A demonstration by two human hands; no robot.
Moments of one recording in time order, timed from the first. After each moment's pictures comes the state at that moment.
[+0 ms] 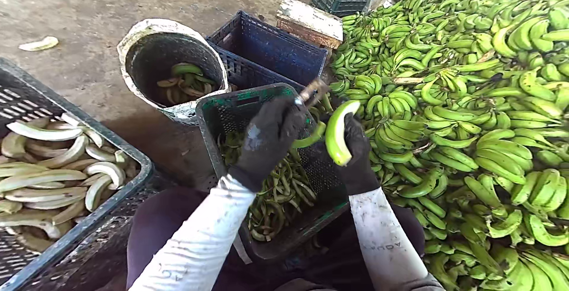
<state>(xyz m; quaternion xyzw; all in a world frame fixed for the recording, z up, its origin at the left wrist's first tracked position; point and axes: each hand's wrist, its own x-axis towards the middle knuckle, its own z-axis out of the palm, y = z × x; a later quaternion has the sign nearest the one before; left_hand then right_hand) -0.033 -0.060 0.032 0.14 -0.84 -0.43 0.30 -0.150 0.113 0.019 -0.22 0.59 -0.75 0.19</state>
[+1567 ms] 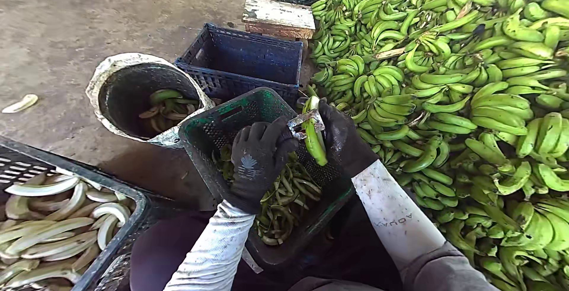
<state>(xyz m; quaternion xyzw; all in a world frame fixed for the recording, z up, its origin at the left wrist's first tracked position) -0.039 -0.041 0.010 0.07 -0.90 -0.21 0.37 -0.168 0.109 0.044 -0.19 0.67 -0.69 0.21</state>
